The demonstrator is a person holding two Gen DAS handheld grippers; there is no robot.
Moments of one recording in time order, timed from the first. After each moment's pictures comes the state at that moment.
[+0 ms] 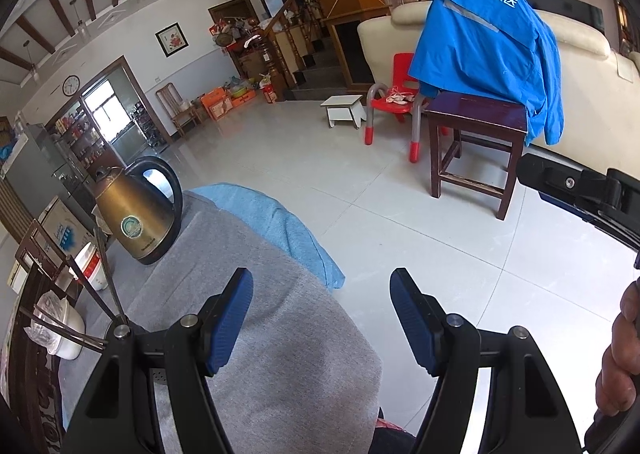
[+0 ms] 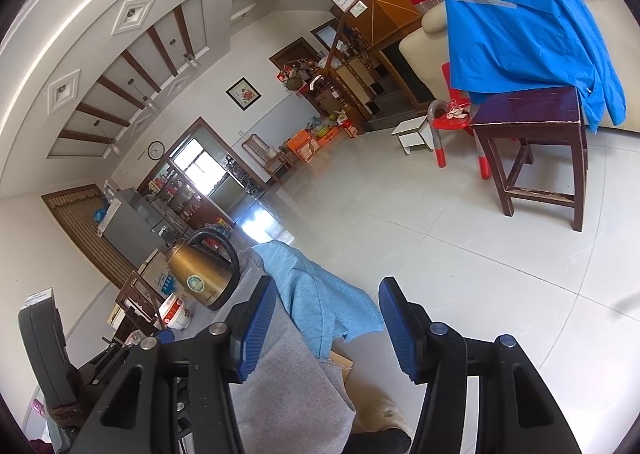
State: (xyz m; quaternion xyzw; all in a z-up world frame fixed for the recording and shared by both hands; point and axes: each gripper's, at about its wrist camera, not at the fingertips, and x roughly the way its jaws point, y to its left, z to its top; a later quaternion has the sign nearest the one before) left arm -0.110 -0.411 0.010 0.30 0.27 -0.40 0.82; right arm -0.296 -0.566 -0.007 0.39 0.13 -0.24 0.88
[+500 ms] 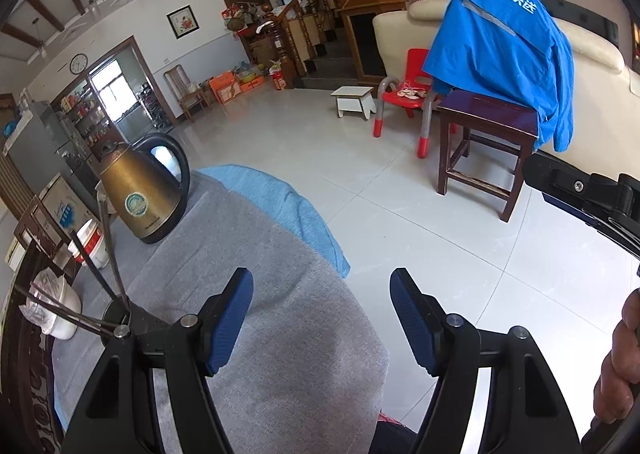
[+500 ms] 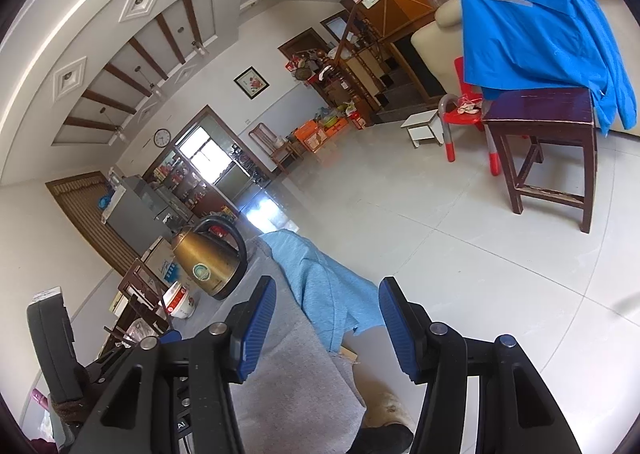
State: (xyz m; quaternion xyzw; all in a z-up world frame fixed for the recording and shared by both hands) left arm -0.091 -0.394 0.006 0.29 0.30 -0.38 0.83; right arm -0.275 -0.556 -0.003 0.38 0.15 -0.23 0.88
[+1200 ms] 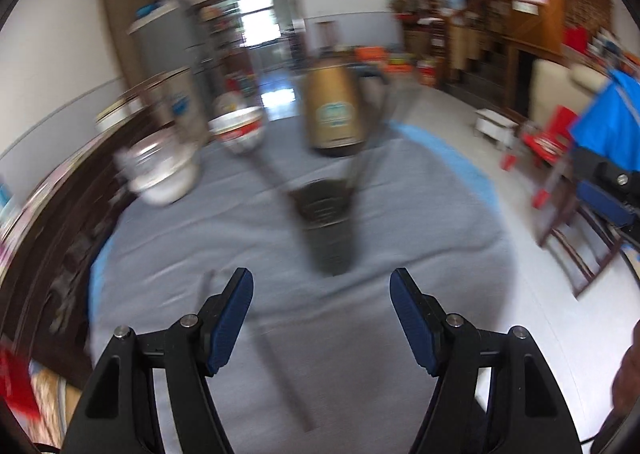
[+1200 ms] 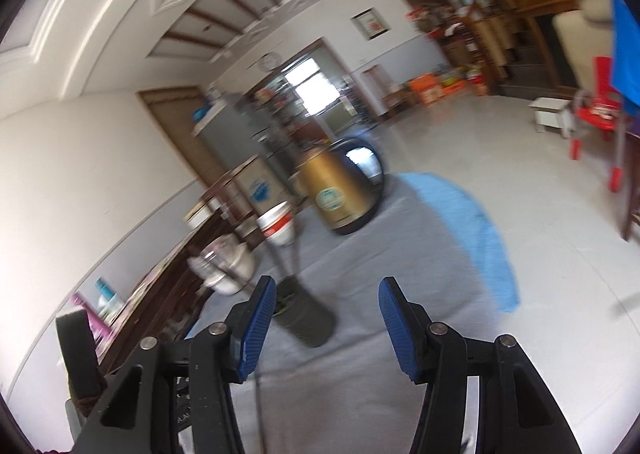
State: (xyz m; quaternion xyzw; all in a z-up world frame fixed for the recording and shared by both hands) left arm -0.013 -0.178 0.015 0.14 0.35 -0.14 0.91; right arm -0.115 -0.427 0.031 0.30 0.20 0.01 0.93
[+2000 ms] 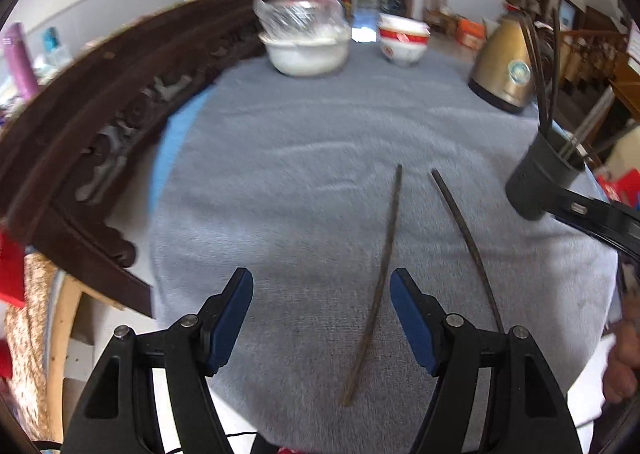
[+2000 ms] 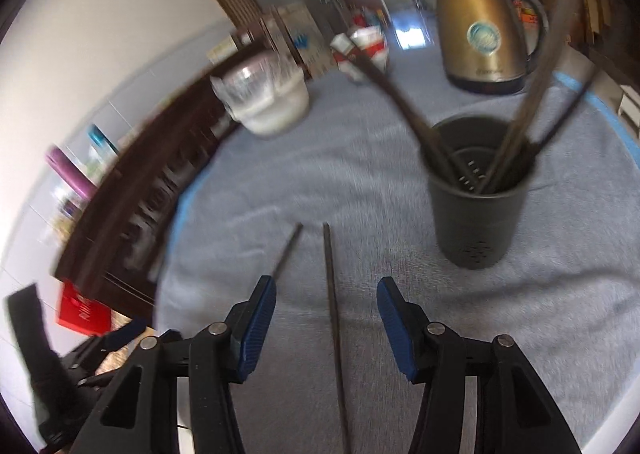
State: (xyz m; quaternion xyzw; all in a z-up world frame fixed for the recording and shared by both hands) left arm 0.056 0.026 -0.072 0.03 0.48 -0.03 0.88; right arm 0.080 -0.202 -0.063 0.17 0.44 0.11 0.87
